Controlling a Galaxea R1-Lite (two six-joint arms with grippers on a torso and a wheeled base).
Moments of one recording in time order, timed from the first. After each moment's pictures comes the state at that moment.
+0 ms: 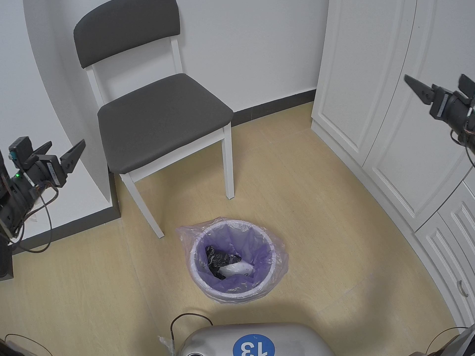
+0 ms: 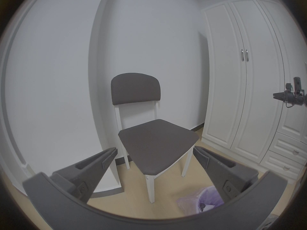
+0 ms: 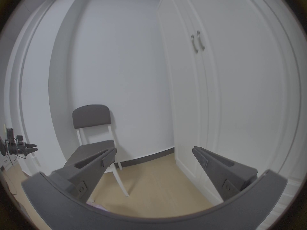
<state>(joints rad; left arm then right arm) 0.11 1.34 -0.54 -0.88 -0.19 0.01 0.03 1.38 -0.88 -0.75 0.10 0.09</state>
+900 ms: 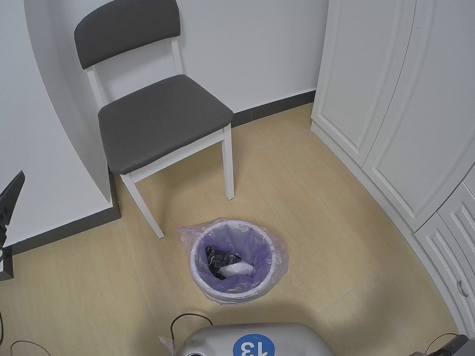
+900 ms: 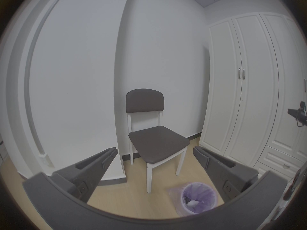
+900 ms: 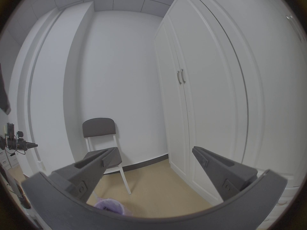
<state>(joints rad) 0.16 0.67 -0.47 -0.30 -0.18 -0.09 -0.01 0.61 -0.54 -0.40 0.11 0.13</state>
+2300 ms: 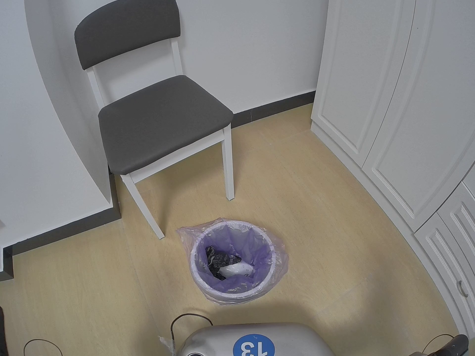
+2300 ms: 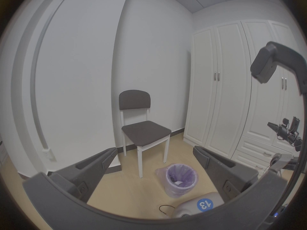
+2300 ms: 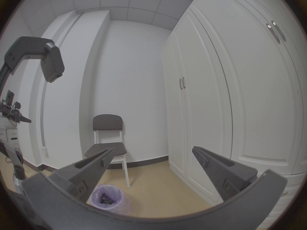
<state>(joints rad) -0.01 0.06 -0.58 0.47 -0.08 -0.02 0.00 0.01 -0.07 -0.38 0.14 0.05</state>
